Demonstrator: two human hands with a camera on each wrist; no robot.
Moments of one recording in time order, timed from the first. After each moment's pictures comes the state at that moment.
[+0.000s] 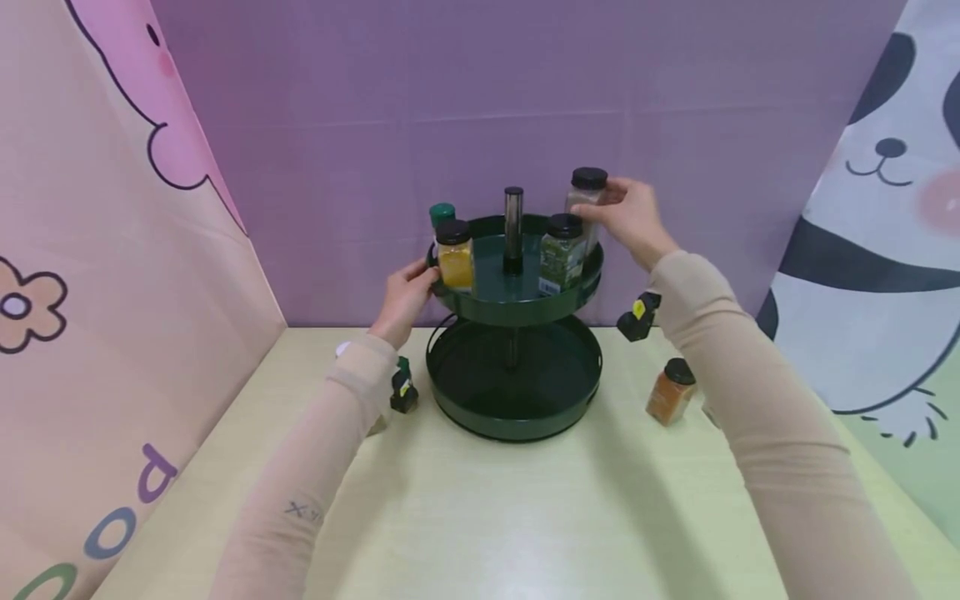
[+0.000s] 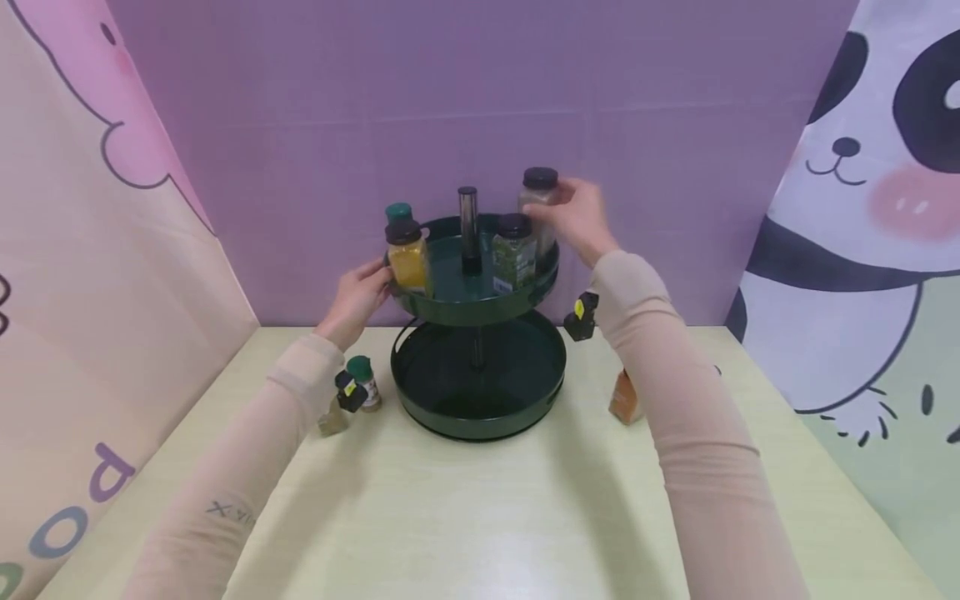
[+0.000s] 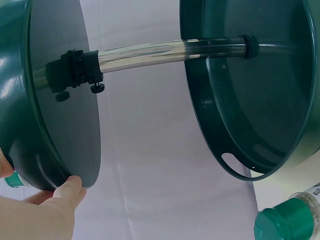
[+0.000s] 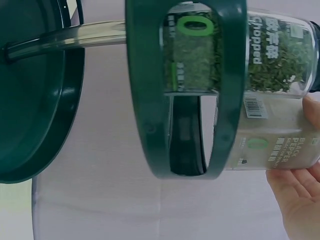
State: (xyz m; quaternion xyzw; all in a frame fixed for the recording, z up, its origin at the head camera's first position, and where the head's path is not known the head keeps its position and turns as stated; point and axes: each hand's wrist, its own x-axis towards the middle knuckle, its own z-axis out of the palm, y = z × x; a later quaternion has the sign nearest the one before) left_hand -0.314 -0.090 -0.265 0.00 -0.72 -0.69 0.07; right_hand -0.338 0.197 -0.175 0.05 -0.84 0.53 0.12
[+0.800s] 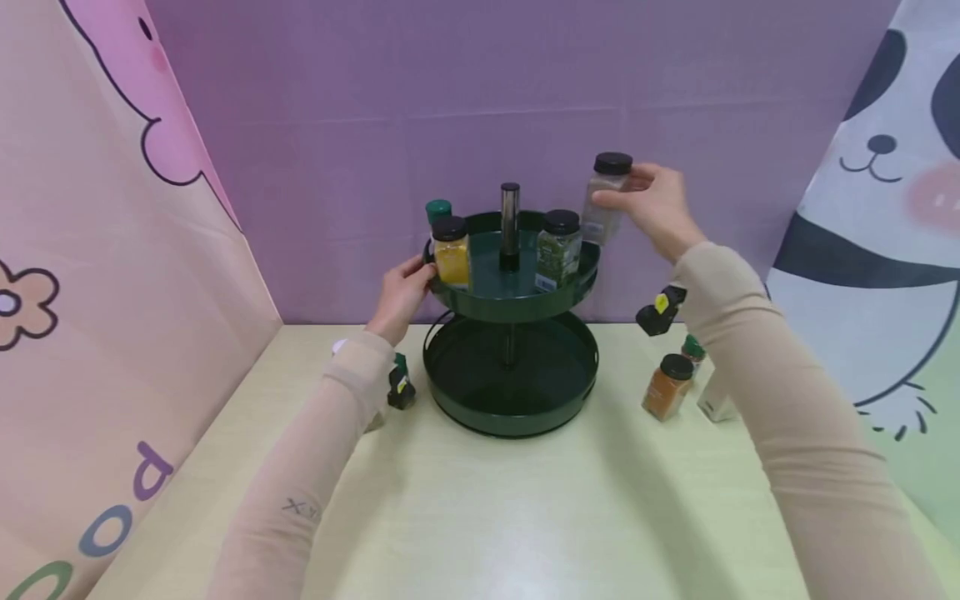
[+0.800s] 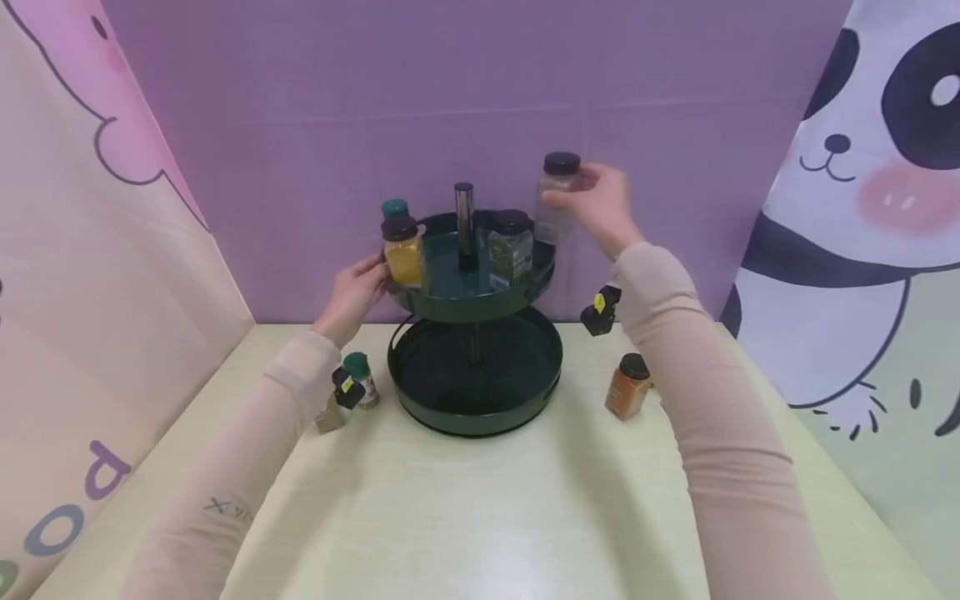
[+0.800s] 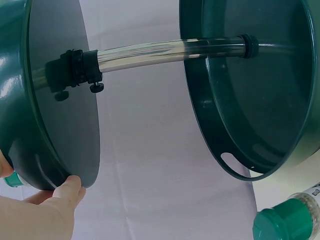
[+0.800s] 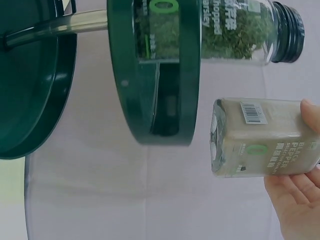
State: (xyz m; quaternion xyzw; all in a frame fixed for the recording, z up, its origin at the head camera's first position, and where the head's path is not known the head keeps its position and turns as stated) left_hand -0.315 -0.092 -0.264 0.00 -0.73 -0.69 0.07; right_hand -0.324 0.216 -0.160 0.03 -0.83 0.54 0.12
